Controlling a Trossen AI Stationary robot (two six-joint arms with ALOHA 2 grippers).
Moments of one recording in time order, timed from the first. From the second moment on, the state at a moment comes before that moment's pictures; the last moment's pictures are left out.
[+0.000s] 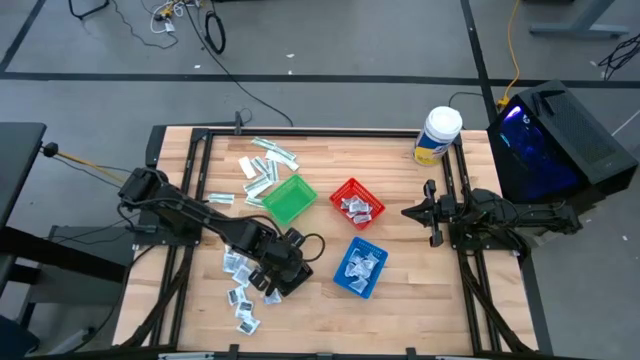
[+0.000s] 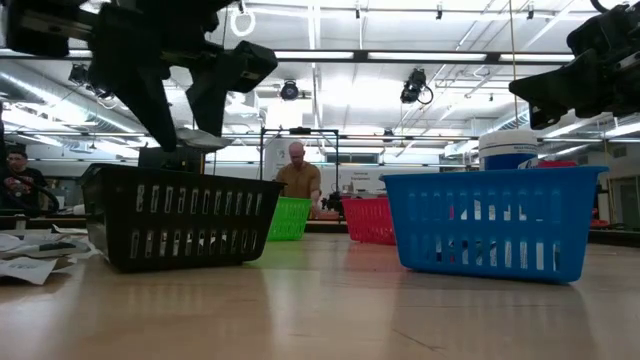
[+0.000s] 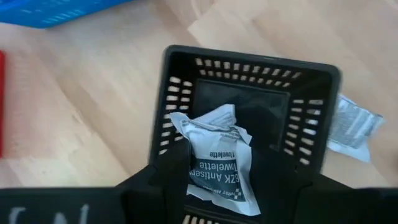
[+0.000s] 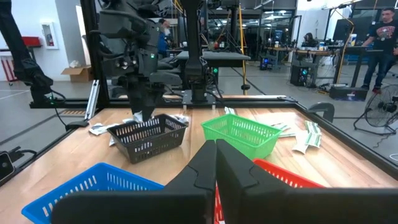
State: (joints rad) left arm -0.38 1.67 1.17 -0.66 -0.07 0.36; right arm 0.03 0.01 0.02 0.01 0.00 -0.01
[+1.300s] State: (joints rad) left arm -0.41 1.71 1.17 -0.67 -0.14 0.36; right arm 0.03 0.01 0.02 0.01 0.00 -0.01
